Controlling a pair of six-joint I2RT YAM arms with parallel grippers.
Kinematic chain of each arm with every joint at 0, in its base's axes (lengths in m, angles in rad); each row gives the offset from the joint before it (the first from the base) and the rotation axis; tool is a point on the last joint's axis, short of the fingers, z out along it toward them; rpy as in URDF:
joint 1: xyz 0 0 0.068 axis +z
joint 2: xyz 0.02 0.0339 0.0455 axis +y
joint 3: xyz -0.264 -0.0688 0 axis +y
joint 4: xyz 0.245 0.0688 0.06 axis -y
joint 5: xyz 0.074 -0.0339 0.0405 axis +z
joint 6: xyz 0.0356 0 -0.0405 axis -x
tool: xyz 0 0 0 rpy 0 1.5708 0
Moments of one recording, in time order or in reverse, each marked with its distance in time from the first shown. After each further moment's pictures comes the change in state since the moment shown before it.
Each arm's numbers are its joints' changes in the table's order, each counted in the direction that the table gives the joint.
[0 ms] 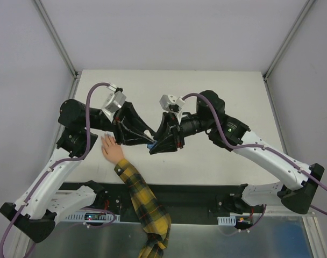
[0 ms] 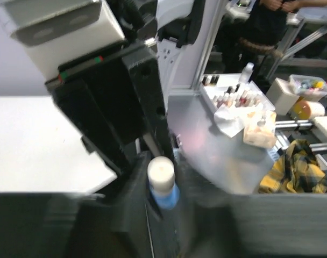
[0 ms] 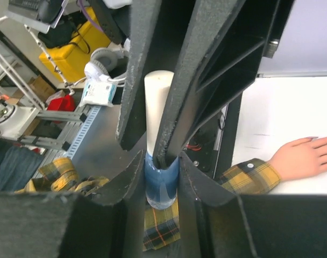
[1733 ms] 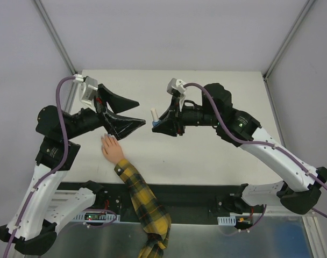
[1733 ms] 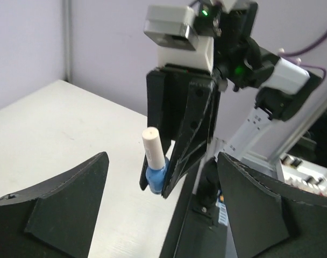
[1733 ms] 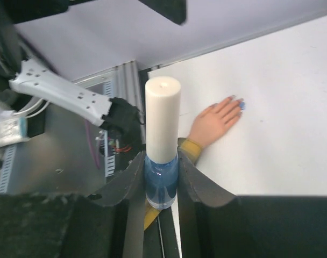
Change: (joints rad) left arm 0.098 -0.119 -0.116 -0.385 0.496 -0.109; right arm -0.046 0.001 -0.154 -0.263 -0.387 0.079
